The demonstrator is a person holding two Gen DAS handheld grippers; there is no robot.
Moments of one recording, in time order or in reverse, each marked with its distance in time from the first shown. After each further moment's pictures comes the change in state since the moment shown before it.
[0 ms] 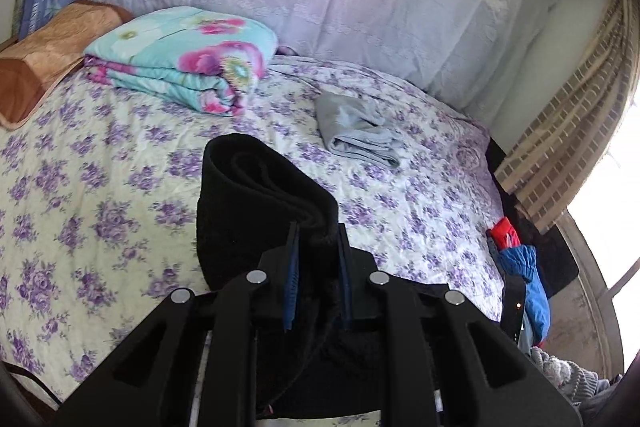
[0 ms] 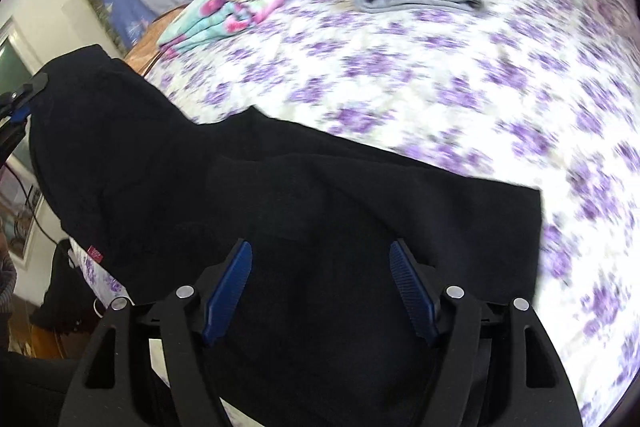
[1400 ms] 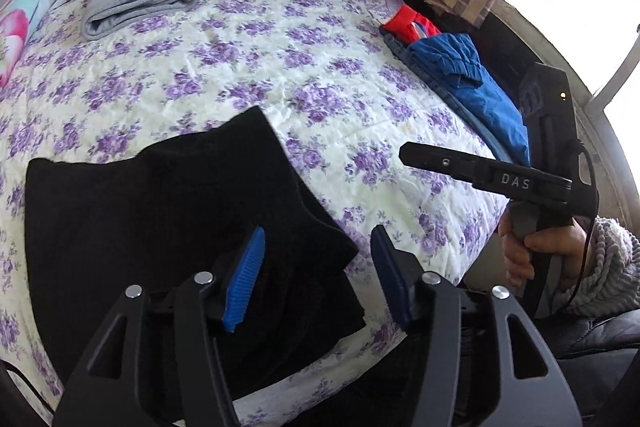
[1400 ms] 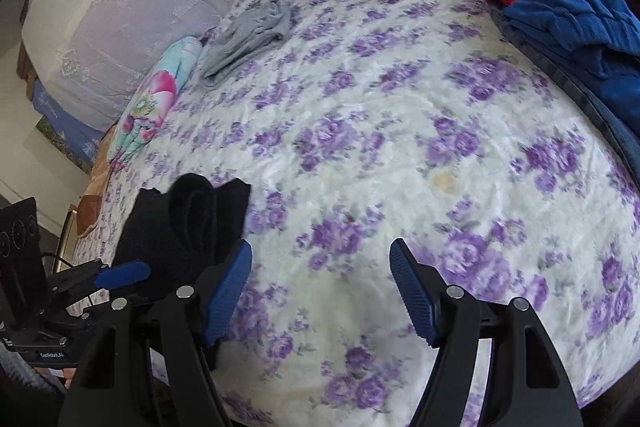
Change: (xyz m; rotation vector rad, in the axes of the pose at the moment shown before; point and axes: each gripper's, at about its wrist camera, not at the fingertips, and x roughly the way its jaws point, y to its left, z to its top) left arm 0.152 -0.219 -0.134 0.408 0.474 -0.179; right arm -0.092 -0.169 -0.049 0.280 -0.169 0.053
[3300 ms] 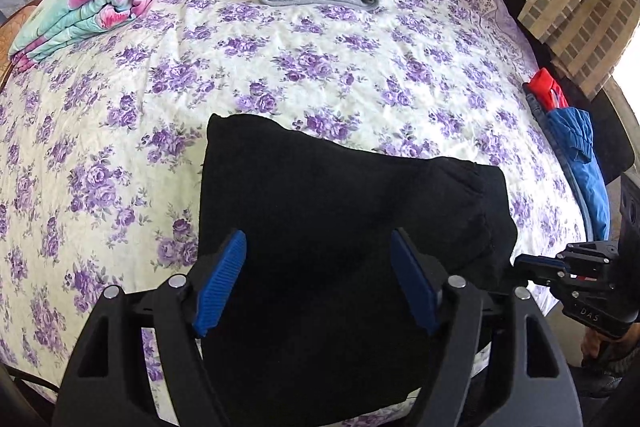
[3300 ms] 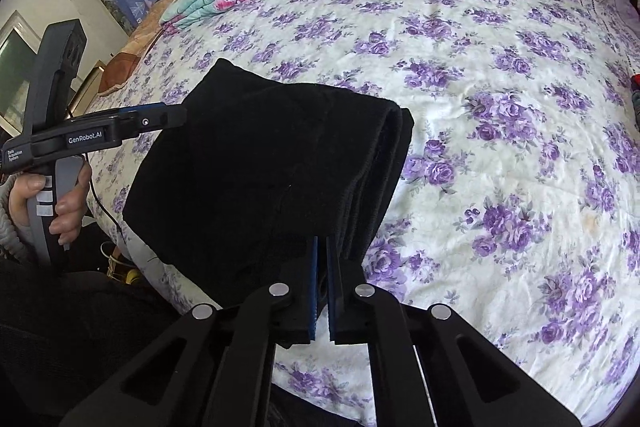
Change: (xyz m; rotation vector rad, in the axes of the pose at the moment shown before) left arm -0.040 0.140 -0.003 -0.241 0.008 0.274; right arm 0.043 0.097 -0.026 -0.346 0.308 -0.033
